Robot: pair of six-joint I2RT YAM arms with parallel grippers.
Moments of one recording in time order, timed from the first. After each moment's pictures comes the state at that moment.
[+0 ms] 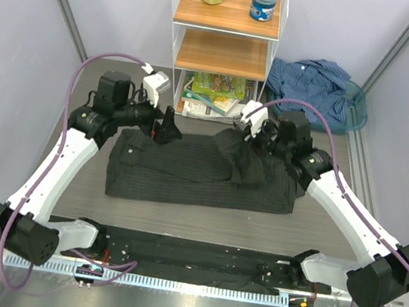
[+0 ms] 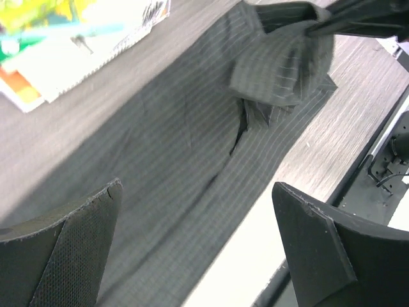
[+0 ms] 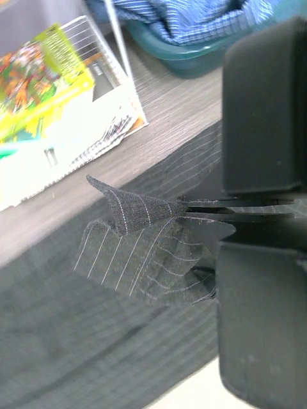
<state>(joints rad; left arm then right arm) -0.29 1.17 1.23 -0.59 0.57 0.06 0.54 1.21 1.10 -0.37 -0.25 -0.49</state>
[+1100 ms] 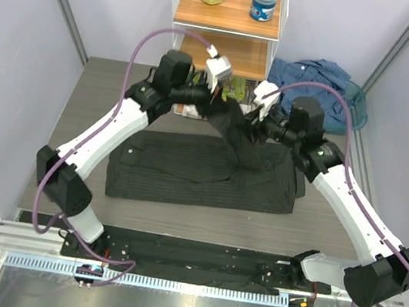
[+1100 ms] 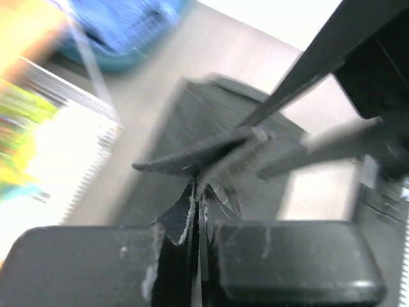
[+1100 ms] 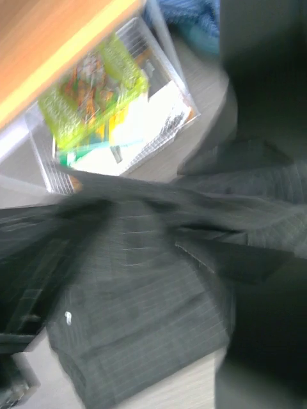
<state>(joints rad) -0.56 1.61 1.62 -0.40 0.60 0.10 0.47 1.25 1.24 -0.30 -0.44 -0.32</state>
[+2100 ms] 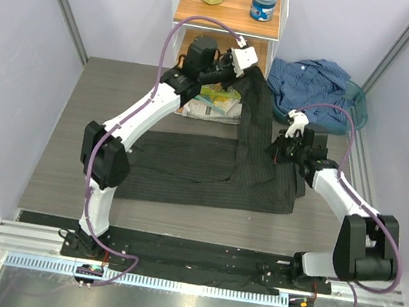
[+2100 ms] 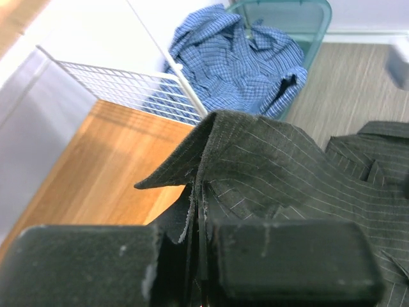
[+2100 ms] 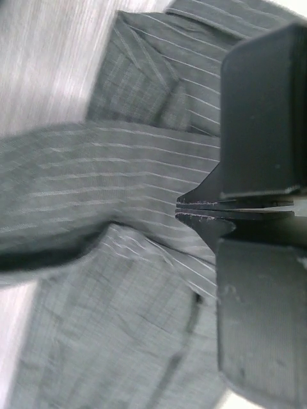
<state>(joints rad) -0.56 2.01 2.03 -0.18 0.44 0.48 0.13 1.34 0.83 -0.11 -0.41 0.05</state>
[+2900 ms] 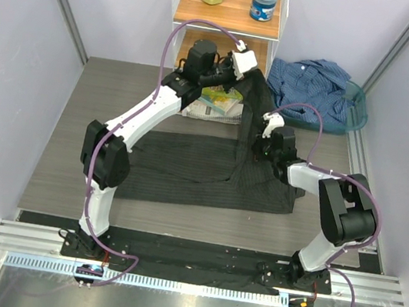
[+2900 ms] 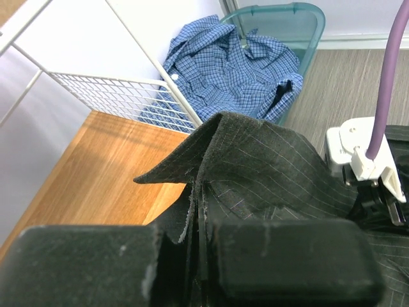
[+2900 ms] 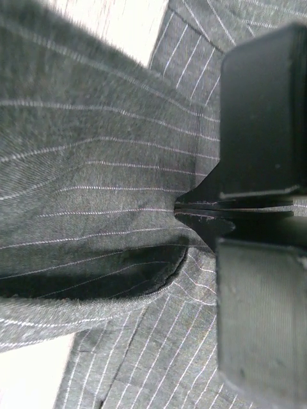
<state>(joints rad) -0.56 2.01 1.95 -0.08 0.48 0.49 0.31 1.67 0.80 0.34 -0.09 0.08</state>
